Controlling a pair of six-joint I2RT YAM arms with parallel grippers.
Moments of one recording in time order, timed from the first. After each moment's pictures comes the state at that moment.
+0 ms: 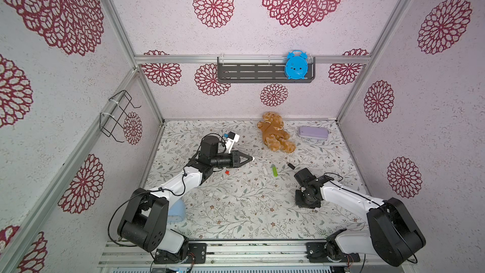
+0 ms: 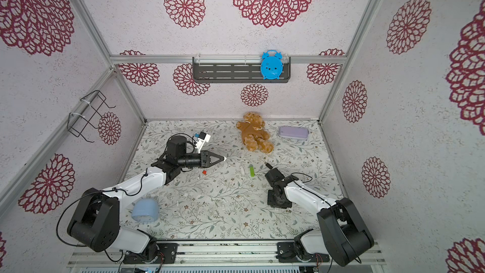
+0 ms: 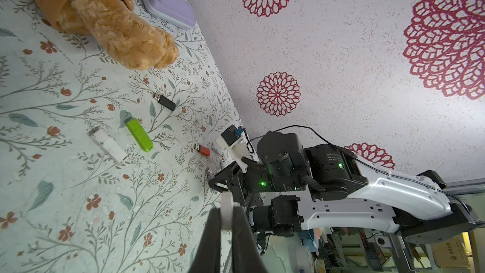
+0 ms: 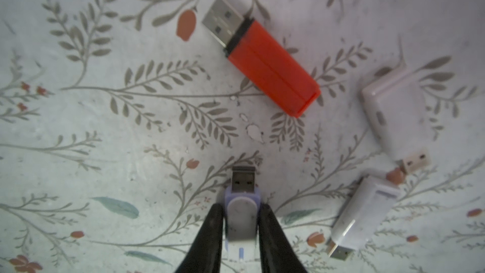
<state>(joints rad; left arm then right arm) -0.41 1.49 0.90 0.18 0.86 -0.69 0.51 1.33 0.65 -0.77 0.08 0.60</state>
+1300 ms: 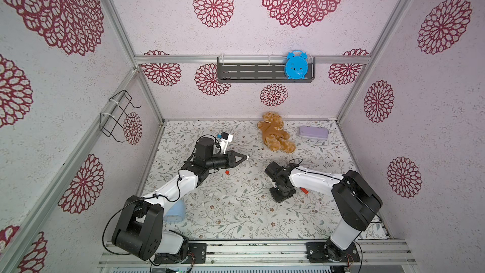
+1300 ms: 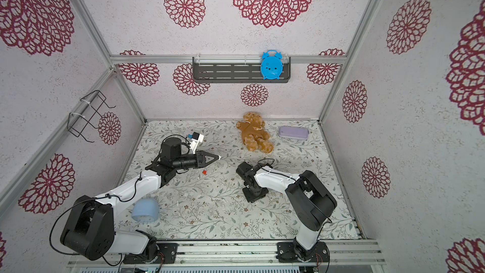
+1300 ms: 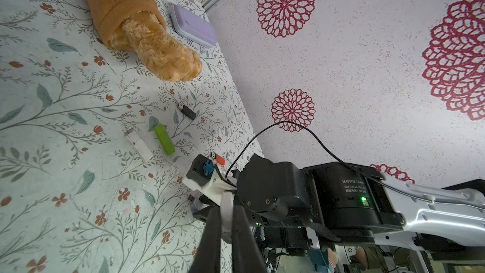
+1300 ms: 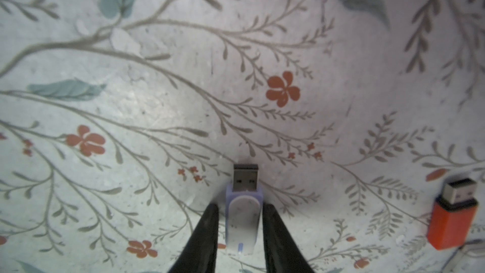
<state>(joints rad) -0.37 1.42 0.85 0.15 0.78 -0.69 0.76 1.71 1.01 -0.83 0.06 0.29</state>
